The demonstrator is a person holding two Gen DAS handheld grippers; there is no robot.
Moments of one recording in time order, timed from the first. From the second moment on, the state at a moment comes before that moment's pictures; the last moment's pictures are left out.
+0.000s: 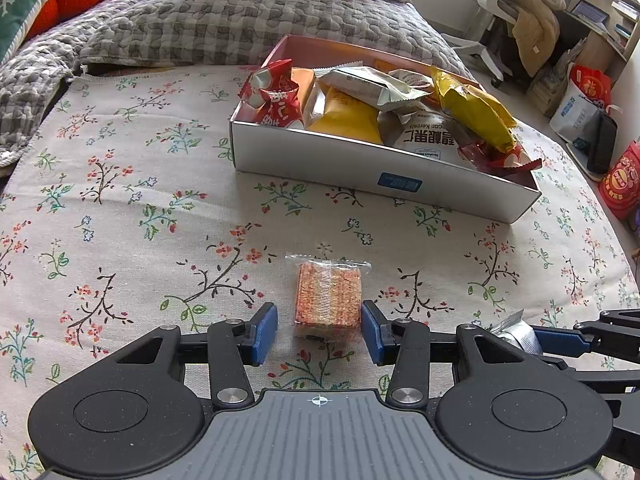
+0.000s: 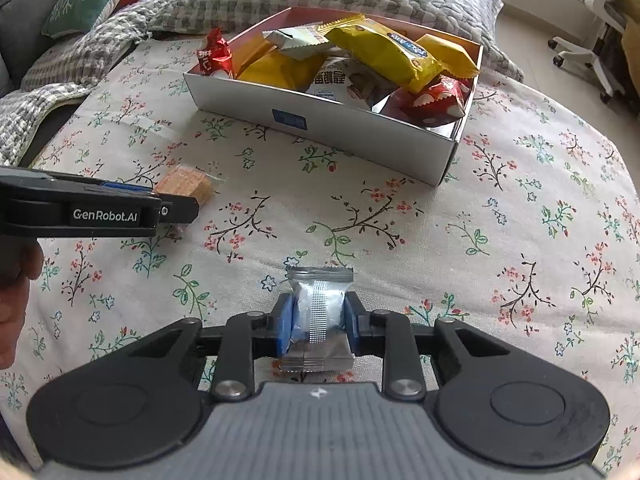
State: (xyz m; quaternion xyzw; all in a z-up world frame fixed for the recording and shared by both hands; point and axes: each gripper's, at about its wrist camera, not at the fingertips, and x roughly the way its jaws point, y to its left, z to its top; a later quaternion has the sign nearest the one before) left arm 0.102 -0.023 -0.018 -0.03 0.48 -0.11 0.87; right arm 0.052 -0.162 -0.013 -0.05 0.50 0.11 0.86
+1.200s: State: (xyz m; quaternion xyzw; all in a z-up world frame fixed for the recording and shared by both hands) left arm 0.102 -0.025 0.011 -0.05 0.45 -0.14 0.88; right arm 0.059 -0.191 0.010 0.04 0.44 0.05 0.89
